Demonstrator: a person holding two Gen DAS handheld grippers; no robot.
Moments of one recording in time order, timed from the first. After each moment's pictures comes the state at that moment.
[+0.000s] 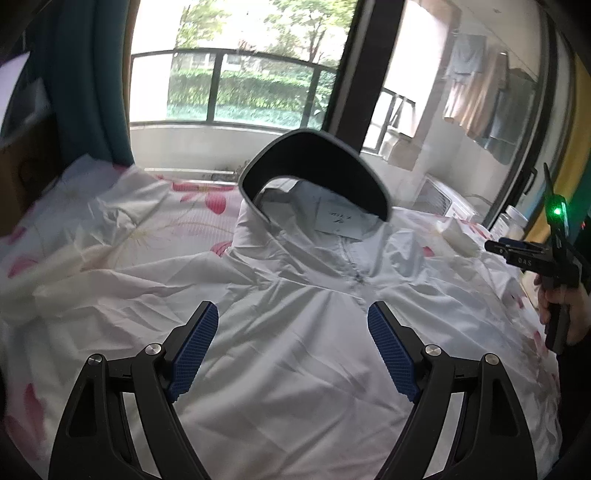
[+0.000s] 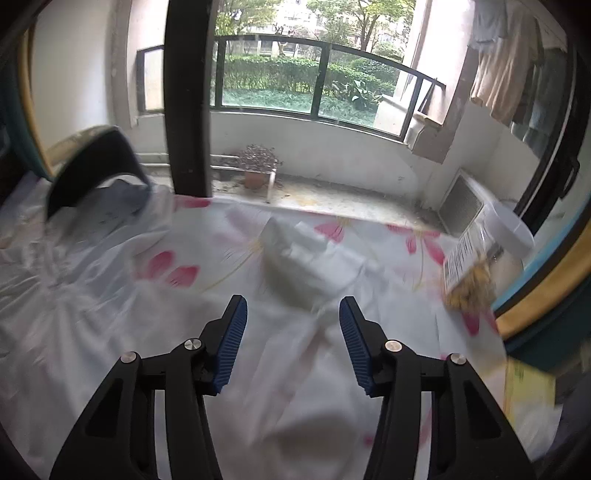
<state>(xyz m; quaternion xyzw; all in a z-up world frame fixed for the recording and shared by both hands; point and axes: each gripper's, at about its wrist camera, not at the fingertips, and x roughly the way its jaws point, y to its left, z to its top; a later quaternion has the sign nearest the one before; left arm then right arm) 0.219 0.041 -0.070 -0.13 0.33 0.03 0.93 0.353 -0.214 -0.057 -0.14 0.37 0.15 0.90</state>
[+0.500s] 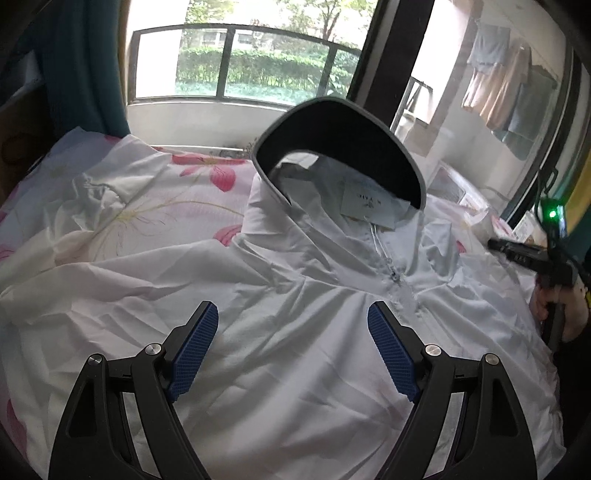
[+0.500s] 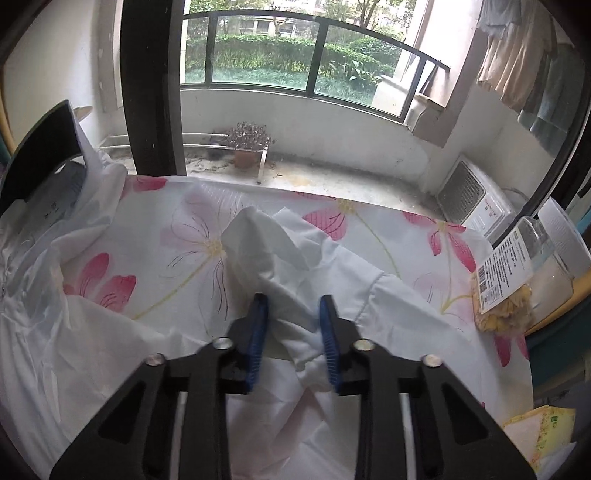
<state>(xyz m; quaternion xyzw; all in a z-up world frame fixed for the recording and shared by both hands) 0.257 0.053 -0.096 -0.14 0.37 0.05 0.92 0.397 -0.216 -0.090 -0.15 0.41 0.14 0.89</state>
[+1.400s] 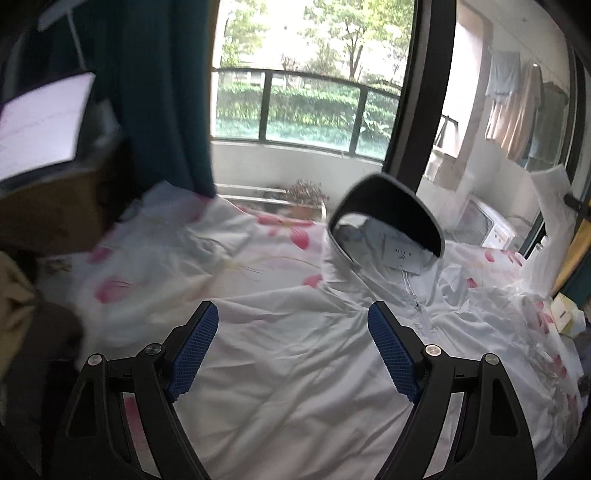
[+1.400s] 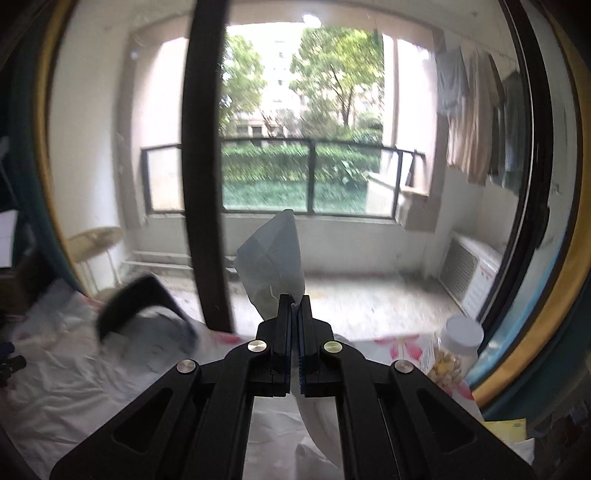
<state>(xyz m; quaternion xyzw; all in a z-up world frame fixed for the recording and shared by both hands) 0.168 0.091 -0.017 -0.11 0.30 0.13 0.94 0.297 -0.206 0.087 -0.04 0.20 0.18 0.96</state>
